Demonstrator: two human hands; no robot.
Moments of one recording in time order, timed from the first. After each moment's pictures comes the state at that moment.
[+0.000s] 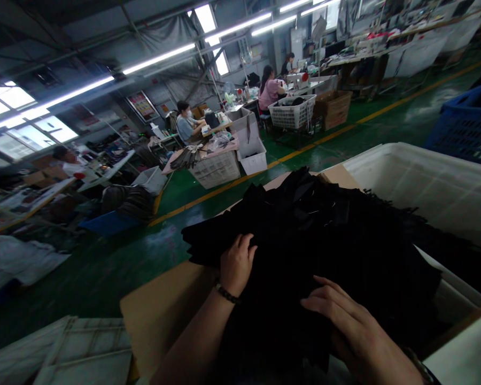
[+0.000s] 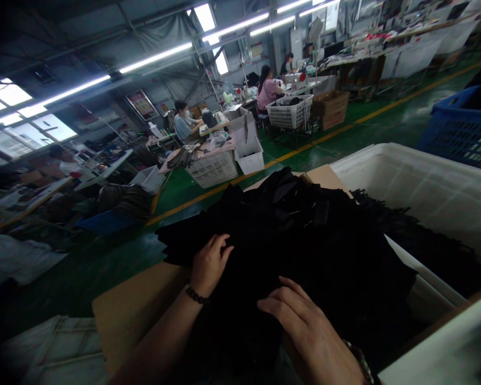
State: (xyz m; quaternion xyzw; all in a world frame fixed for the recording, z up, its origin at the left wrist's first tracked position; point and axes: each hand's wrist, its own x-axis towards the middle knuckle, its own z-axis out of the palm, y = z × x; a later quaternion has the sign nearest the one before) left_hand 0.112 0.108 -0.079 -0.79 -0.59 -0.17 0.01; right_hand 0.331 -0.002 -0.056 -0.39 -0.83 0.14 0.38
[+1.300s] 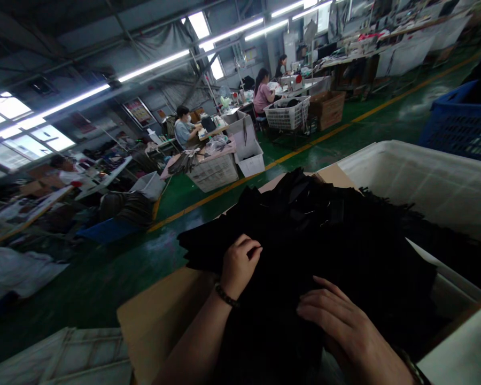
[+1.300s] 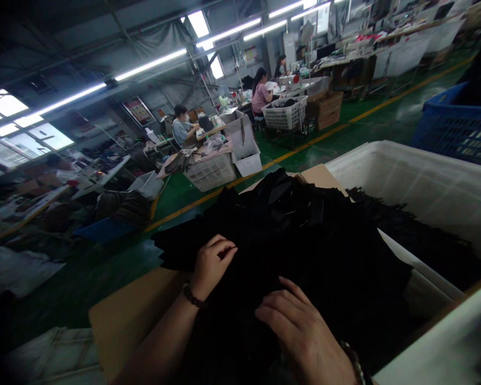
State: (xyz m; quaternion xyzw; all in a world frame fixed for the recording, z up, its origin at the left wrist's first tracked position) left_hand 0.126 0.111 -0.064 -0.80 -0.52 -0.26 -0.11; right_hand 0.330 -0.002 -0.067 -0.37 -0.84 0.14 0.37
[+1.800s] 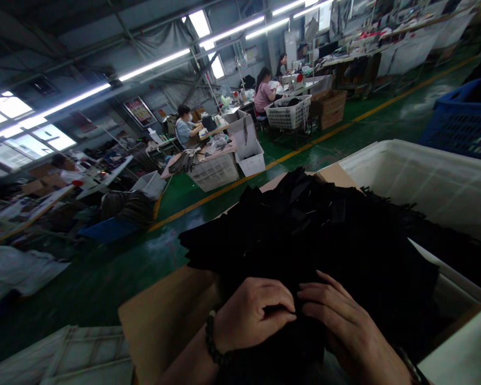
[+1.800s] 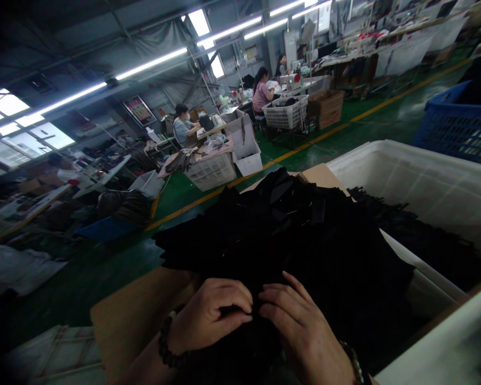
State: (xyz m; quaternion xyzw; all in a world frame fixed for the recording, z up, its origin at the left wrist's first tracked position) left_hand 0.138 0.053 -0.014 -0.85 -0.27 -0.21 -0.39; right_hand 0.327 0.002 -0.064 -0.37 -0.82 0.09 0.42
